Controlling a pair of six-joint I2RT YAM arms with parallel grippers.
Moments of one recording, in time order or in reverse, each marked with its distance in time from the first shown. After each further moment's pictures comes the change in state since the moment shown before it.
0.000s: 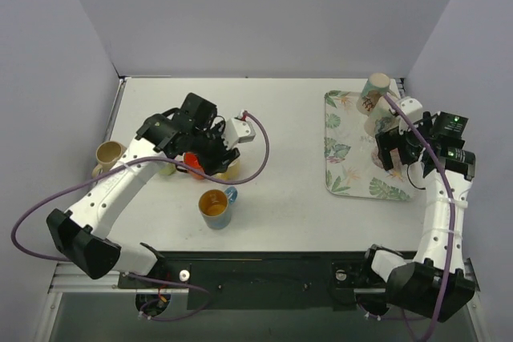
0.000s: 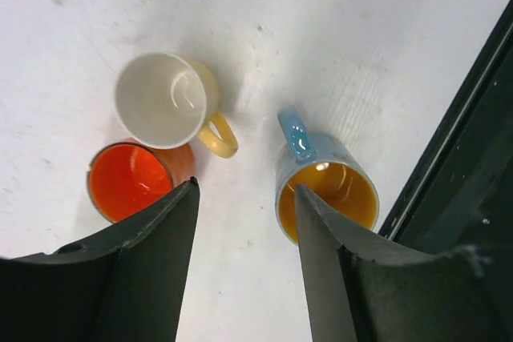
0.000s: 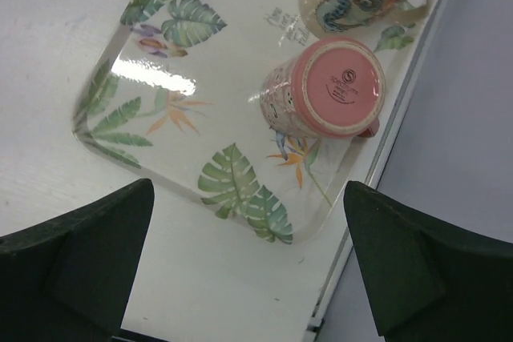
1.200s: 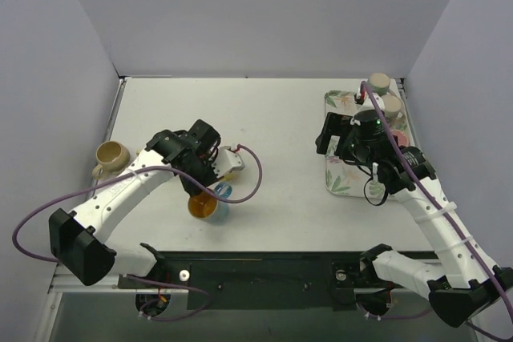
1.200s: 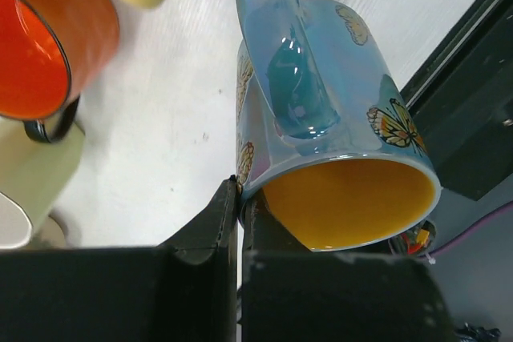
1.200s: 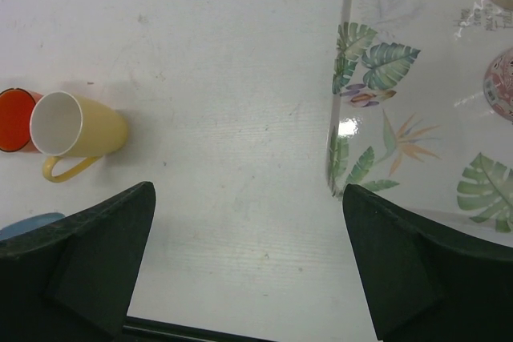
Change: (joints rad) left arm -0.069 -0.057 -0.163 -0.133 -0.184 -0.059; right arm 0.802 -0.010 0.060 0.044 0.573 1.031
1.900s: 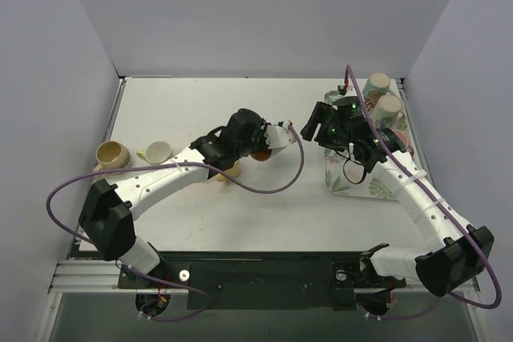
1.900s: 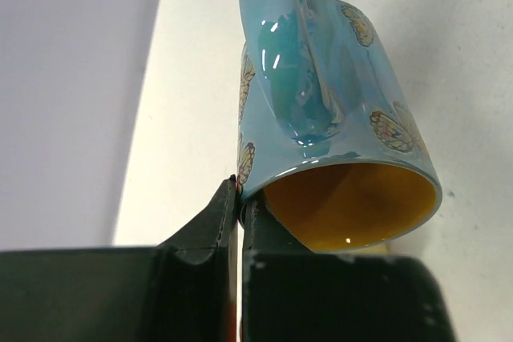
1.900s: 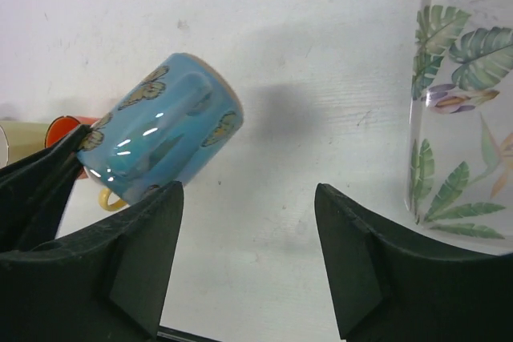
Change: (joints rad) left arm -0.172 0.192 -0.094 1.077 -0.267 0.292; right arm 0.001 0.206 0.005 0.148 -0.095 0.169
